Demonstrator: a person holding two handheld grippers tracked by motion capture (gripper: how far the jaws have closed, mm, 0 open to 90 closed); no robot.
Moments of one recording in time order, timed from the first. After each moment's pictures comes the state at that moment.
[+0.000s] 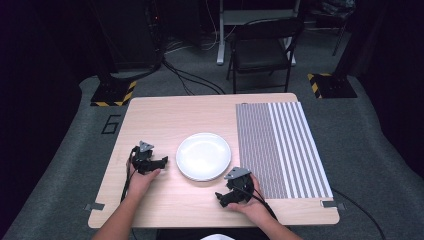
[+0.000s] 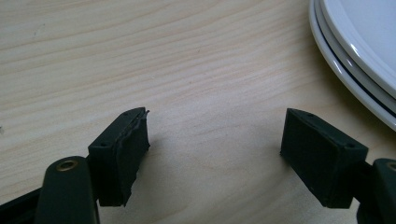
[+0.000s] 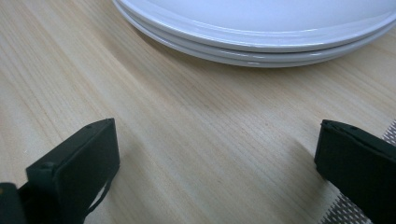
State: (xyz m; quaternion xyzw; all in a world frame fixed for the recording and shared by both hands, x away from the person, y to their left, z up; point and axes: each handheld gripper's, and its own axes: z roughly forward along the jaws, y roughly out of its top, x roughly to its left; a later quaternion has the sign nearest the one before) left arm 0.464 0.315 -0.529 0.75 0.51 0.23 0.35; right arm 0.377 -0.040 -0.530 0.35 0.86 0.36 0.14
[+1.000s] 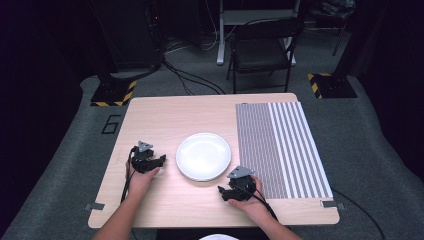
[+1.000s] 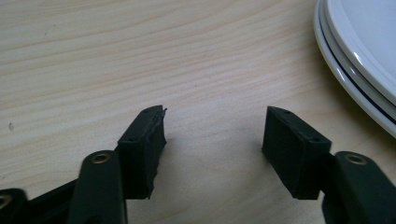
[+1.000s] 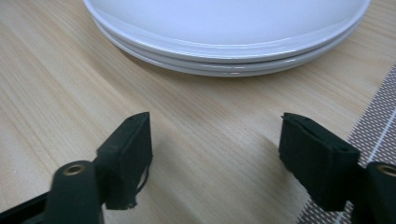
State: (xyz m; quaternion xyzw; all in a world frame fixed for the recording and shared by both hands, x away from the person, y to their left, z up) left arm 0.463 0.316 -0.527 0.74 0.52 0.23 0.35; right arm 0.375 -0.045 -0.528 0.37 0.83 0.38 0.16
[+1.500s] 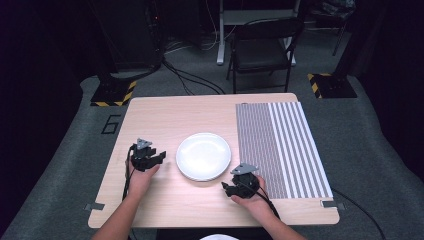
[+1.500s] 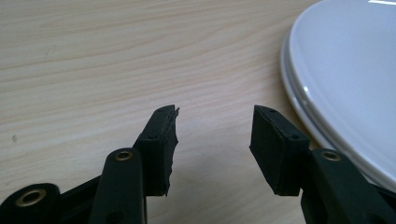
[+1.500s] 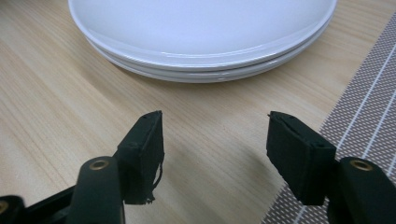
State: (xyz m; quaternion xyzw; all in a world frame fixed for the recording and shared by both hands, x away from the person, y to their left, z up) left arm 0.457 0.304 -0.502 0.73 0.53 0.22 0.38; right arm 0.379 -0.054 -0.516 0.39 0.83 0.37 0.16
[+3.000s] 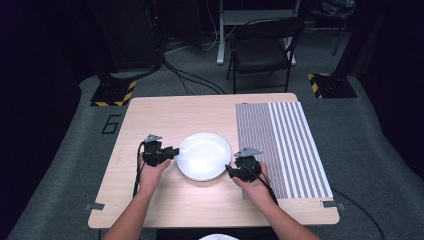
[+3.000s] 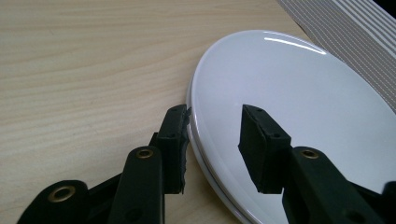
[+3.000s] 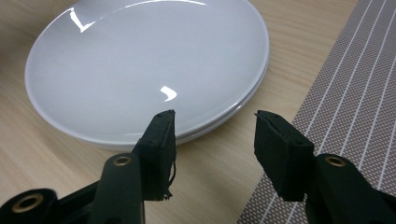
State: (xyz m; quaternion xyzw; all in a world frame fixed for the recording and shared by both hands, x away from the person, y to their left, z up) left arm 0.465 0.272 -0.489 0.71 0.54 0.12 0.43; right arm 0.416 -0.059 -0.489 0.43 0.80 0.38 0.18
